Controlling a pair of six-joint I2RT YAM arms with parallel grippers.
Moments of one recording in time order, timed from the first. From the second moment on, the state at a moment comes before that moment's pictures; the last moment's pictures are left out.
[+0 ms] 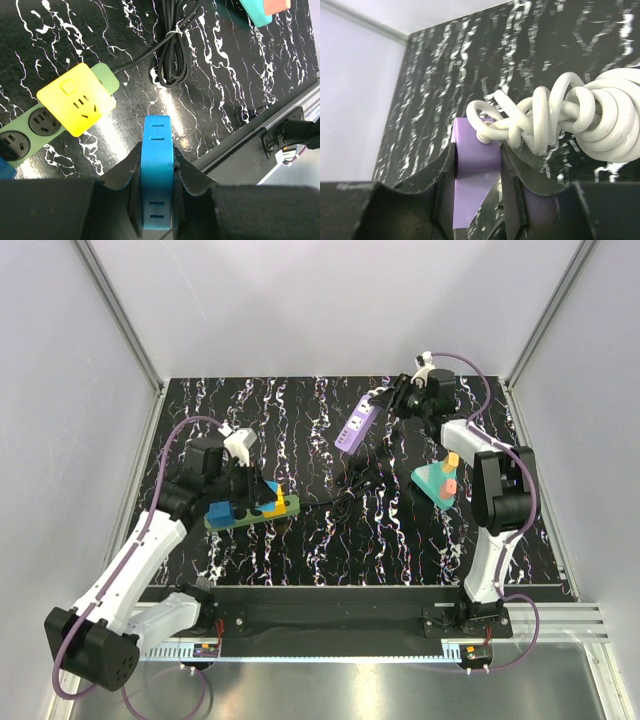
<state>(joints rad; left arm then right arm) -0.35 1.01 0.92 -0.62 0.42 -0.33 0.16 1.99 1.42 0.24 -0.51 0.62</state>
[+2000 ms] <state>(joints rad) -0.48 1.04 1.04 -0.80 0.34 -0.35 0.57 1.31 0.16 0.67 0.02 1.17</state>
